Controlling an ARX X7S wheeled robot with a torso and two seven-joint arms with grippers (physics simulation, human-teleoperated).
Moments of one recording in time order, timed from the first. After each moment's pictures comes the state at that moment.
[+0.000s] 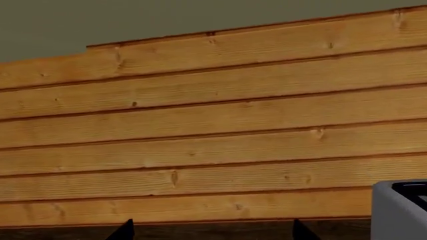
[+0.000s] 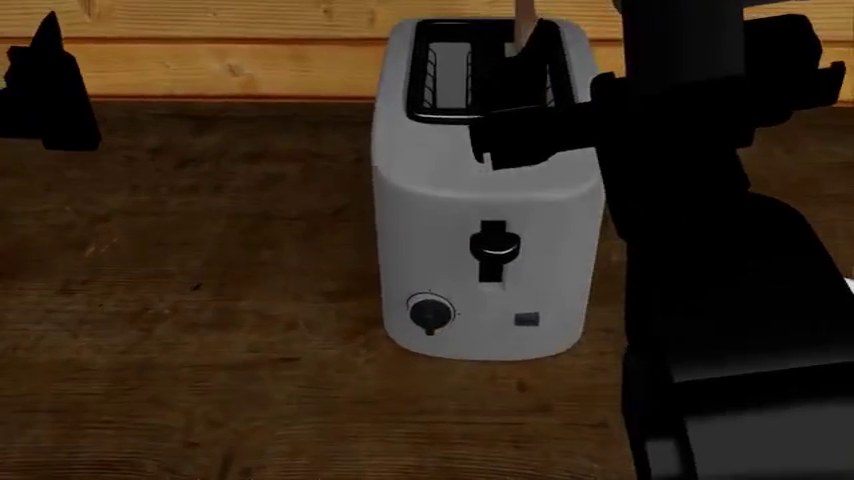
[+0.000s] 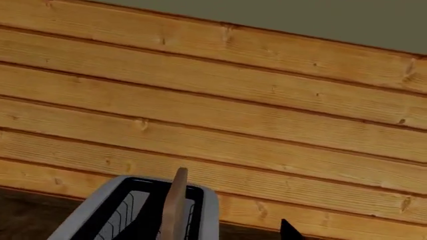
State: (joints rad) left arm -1.00 -0.22 0.03 0.40 -0.19 -1.23 -0.11; right arm 1.03 0.20 -0.12 -0.31 0.17 1.17 0.03
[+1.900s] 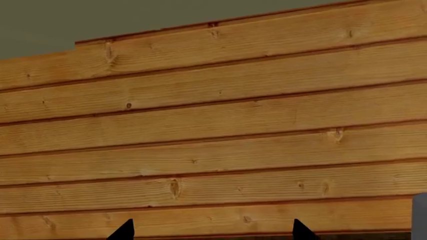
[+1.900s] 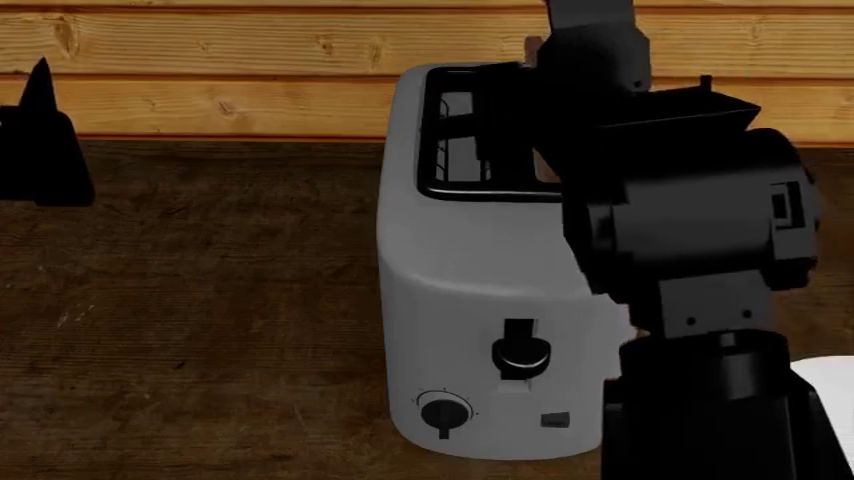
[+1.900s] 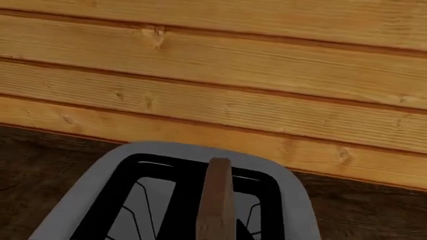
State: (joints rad) left arm -0.89 -0.23 0.01 0.63 -0.24 -1.34 -0.18; right arm 1.34 0.11 -0.20 0.44 0.25 1.17 -0.03
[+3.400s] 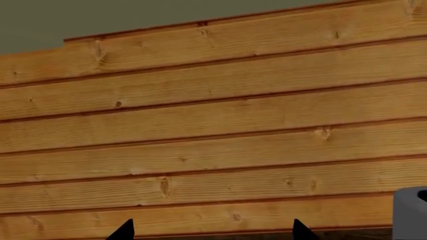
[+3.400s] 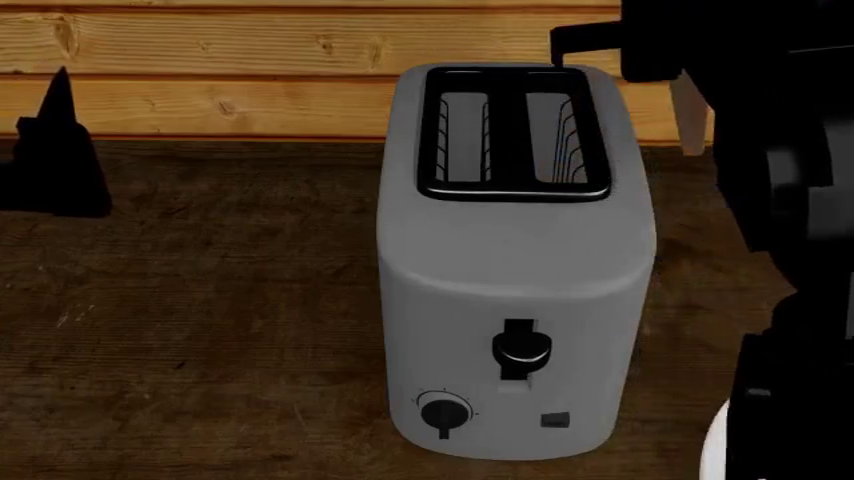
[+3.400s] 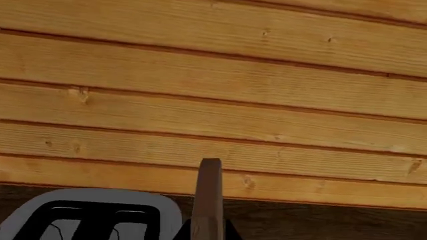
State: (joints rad) left arm -0.87 -0.22 0.02 0.65 -0.28 -1.34 -0.20; right arm 1.43 0.27 -0.17 0.18 0.27 1.40 0.04
